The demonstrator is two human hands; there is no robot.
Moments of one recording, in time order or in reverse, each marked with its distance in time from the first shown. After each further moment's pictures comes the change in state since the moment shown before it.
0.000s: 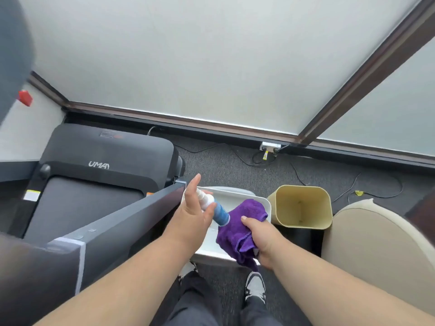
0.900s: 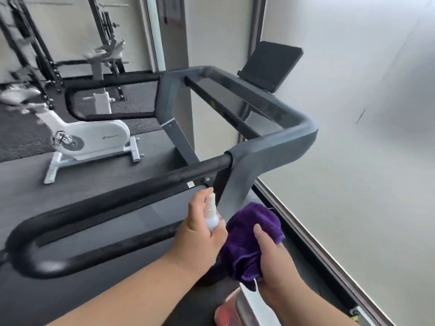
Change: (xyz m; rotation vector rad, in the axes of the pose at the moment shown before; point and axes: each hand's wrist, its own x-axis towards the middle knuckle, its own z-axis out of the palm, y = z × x) left_hand -0.295 0.135 -0.177 -0.097 1.063 -0.123; right_hand -0.306 0.033 0.108 -0.411 -0.738 -0.424
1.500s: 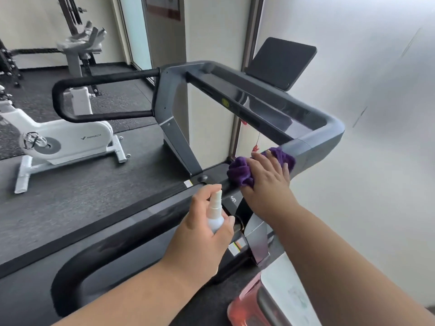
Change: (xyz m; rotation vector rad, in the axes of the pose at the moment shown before) left_hand 0.031 -0.048 -0.135 -0.094 -0.104 0.088; right_hand 0.081 -0.047 0.156 -1.563 0.179 -0.819
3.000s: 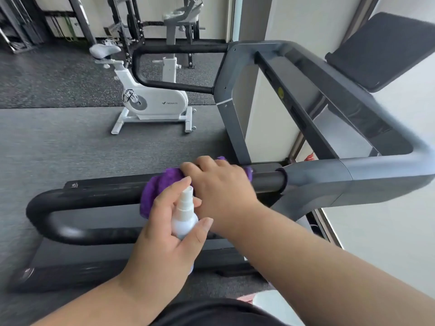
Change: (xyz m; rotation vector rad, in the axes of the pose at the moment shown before) left_hand 0.009 0.047 0.084 0.123 0.464 -0.222; right_hand 0.041 -0.010 0.007 -0.069 -0.138 -0.815
